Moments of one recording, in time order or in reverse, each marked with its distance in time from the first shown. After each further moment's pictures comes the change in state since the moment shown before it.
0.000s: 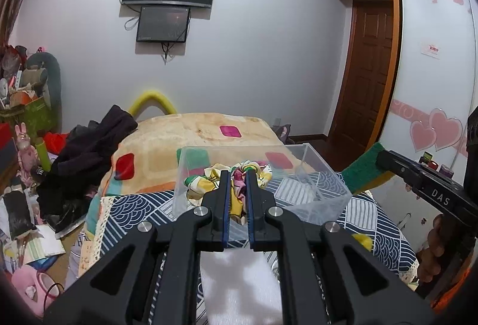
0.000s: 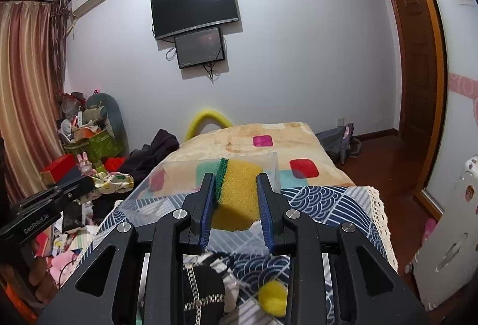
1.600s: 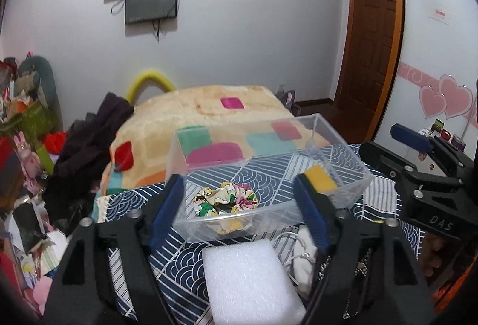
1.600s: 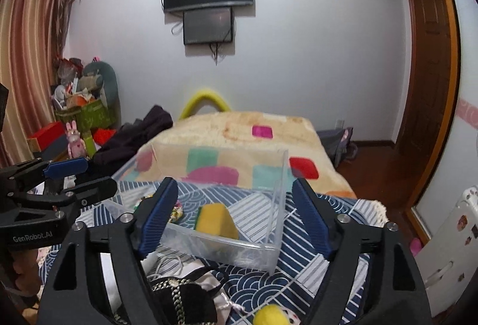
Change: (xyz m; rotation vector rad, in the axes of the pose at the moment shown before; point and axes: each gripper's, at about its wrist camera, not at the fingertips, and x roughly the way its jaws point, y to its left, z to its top) left arm 0.039 -0.014 0.009 0.100 0.147 0.036; right arm 0.028 0.010 0.009 -0.137 0.069 -0.031
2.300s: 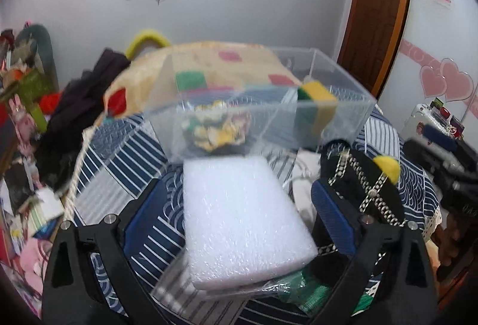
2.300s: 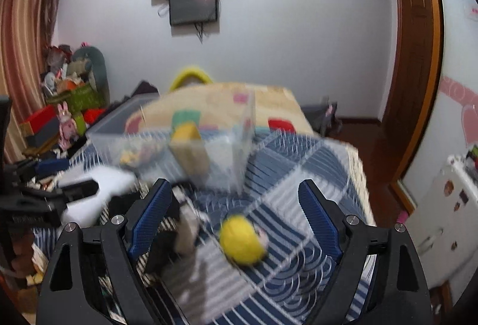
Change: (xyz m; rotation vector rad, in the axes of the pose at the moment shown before) left arm 0.022 -0.005 -0.075 -0.059 0.195 -0.026; right arm -0.017 -0.021 -0.067 0.027 0.130 -0.064
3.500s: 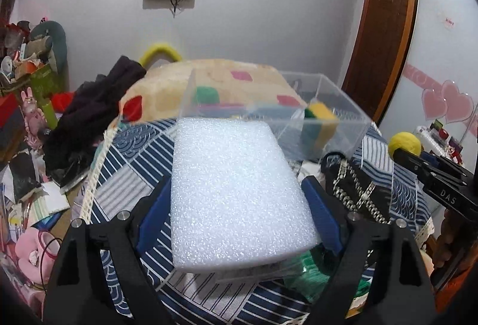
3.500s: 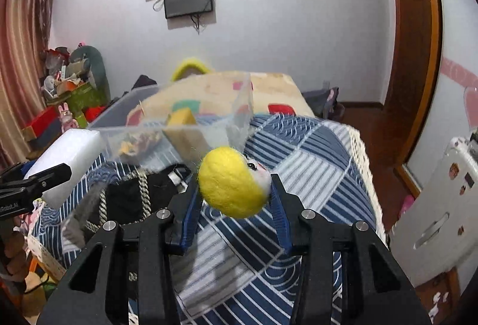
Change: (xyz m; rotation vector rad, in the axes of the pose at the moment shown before) left arm -0.046 0.015 -0.008 -0.059 -0.134 0.018; right arm -0.011 -0.006 0.000 0.039 0.021 0.015
